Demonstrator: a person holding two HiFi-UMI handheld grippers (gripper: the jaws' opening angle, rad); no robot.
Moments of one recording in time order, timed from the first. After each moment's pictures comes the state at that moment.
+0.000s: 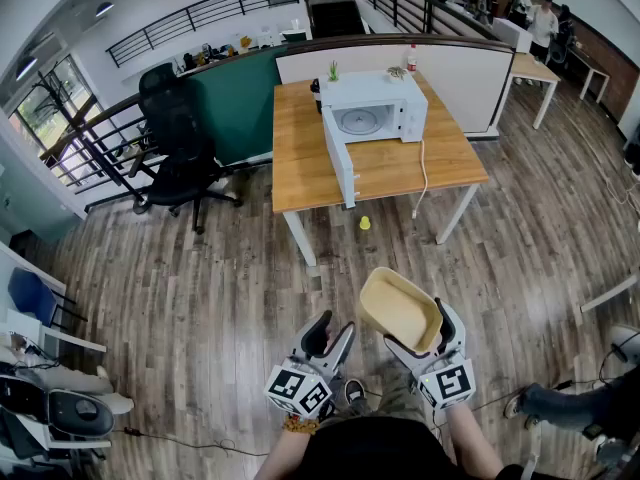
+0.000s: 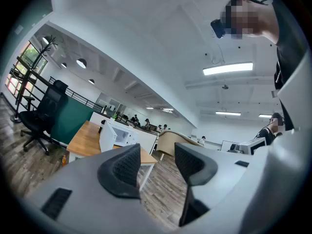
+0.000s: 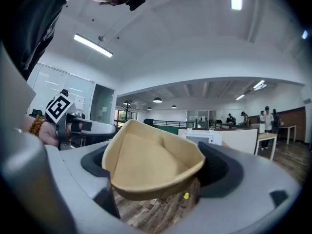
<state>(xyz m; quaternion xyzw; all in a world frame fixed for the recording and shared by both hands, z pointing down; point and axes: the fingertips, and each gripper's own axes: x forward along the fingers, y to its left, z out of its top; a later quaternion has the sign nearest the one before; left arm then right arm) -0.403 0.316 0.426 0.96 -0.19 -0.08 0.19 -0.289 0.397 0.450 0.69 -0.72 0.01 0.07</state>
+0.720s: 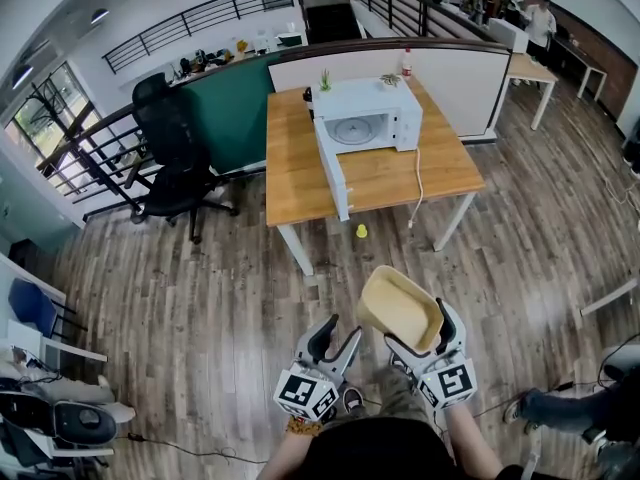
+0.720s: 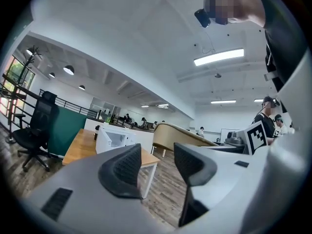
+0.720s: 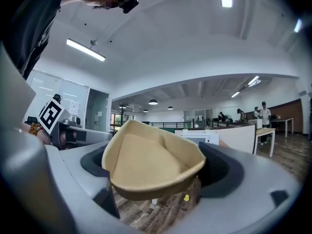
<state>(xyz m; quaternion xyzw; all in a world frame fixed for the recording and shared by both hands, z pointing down) -0.350 0.307 0.416 0.98 -0.17 -0.05 0.12 -0.243 0.373 0.439 0.70 -0.71 0.03 0.04</state>
